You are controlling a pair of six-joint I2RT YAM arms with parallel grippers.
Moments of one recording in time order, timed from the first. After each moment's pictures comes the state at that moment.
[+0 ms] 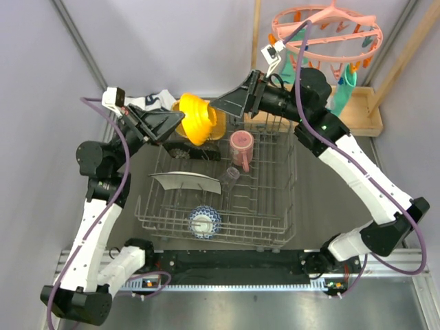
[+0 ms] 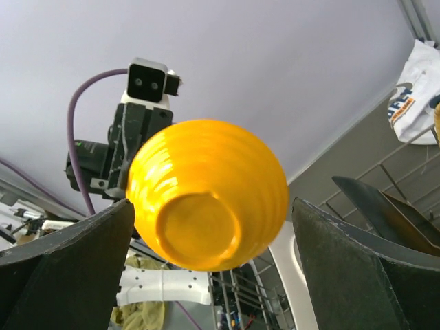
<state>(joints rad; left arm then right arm) -0.15 0.88 1.01 0.47 0.71 -1.62 0.66 1.43 1.65 -0.10 -0.55 0.79</state>
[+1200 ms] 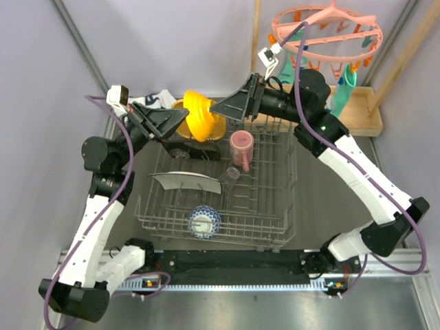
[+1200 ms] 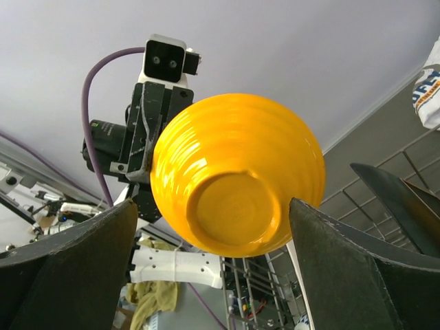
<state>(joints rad) -0.22 0.91 1.02 0.45 0.64 -1.54 0.66 1.43 1.65 -0.09 -0.62 0.82</state>
